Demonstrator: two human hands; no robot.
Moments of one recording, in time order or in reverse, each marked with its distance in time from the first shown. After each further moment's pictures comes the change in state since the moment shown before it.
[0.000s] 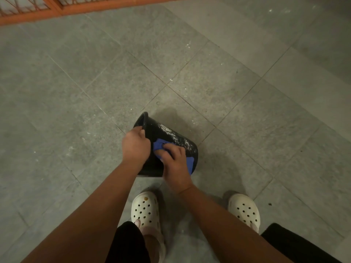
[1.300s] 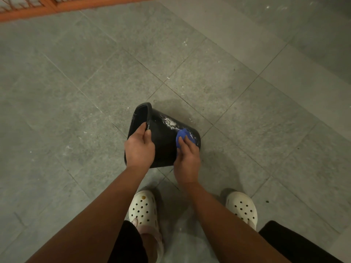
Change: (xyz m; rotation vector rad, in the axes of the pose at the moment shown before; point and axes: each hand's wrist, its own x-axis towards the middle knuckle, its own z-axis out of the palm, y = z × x) left_hand -0.022 -0.003 0.014 -0.175 -0.013 0.011; right_hand 0.005 0.013 -0.016 0.013 0.171 0.359
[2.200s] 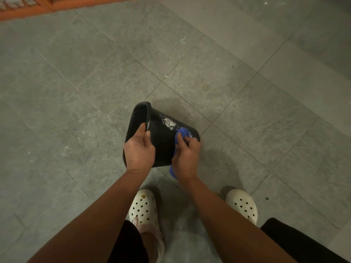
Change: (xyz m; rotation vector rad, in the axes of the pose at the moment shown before) left_hand -0.007 -0.004 0.004 0.039 0.035 0.060; right_hand 0.008 0.001 0.001 -0.067 -0.086 0.014
